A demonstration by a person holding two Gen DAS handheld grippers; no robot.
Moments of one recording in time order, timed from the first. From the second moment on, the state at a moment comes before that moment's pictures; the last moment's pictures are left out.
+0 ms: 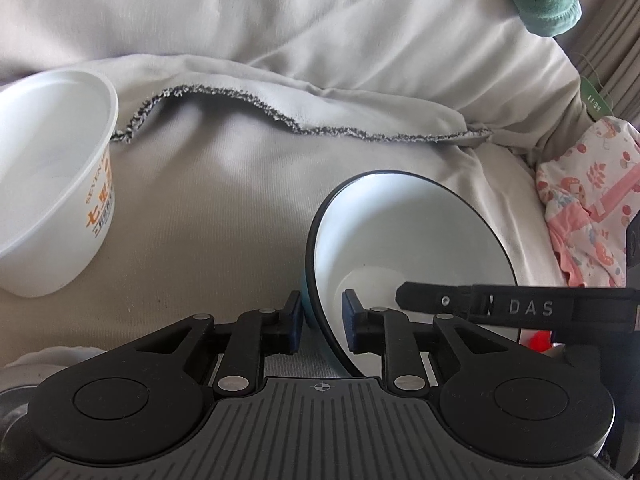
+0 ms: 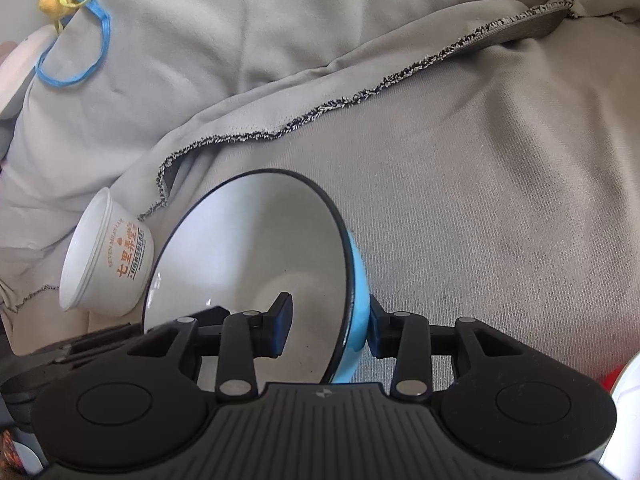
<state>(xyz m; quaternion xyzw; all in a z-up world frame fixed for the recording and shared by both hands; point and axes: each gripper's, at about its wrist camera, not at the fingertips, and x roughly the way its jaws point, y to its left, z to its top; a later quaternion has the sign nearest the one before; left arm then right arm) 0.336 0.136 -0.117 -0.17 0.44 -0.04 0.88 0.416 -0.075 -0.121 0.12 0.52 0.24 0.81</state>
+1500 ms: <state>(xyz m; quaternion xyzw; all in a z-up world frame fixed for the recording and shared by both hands) 0.255 0.136 -0.034 -0.19 0.36 -0.07 0.91 0.328 -0.100 -0.035 0.11 0.39 0.32 0.86</state>
